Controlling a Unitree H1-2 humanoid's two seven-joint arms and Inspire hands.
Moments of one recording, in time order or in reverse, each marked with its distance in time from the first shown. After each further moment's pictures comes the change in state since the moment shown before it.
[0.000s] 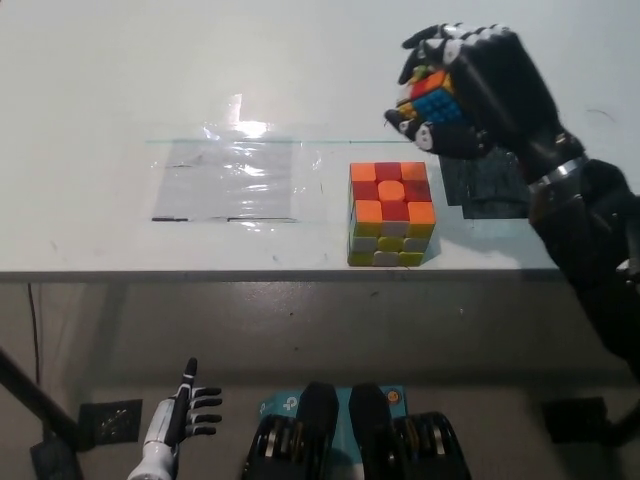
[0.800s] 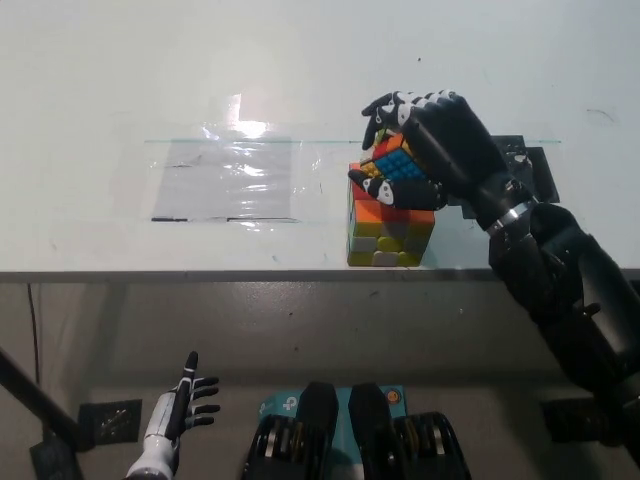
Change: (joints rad) left_arm -0.009 0.001 0.002 -0.009 0.003 0.005 0.000; right_arm 0.057 0.055 0.033 0.073 -0.013 -0.025 0.016
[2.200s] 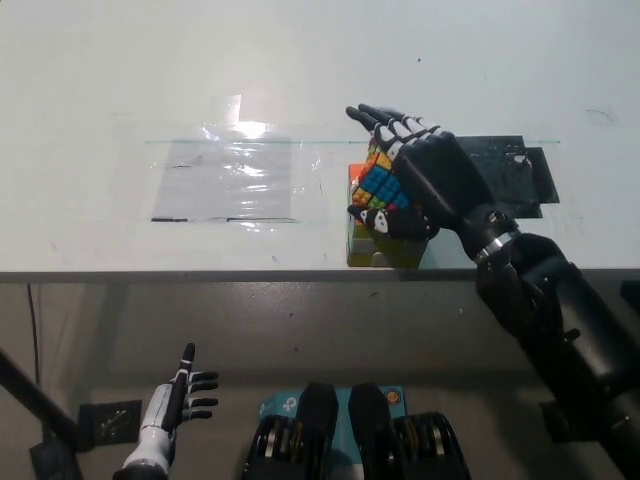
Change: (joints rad) left_arm -0.017 0.011 -0.004 0.001 0.003 0.003 0.000; right_arm 0.039 0.008 0.059 0.025 -0.103 0.083 -0.013
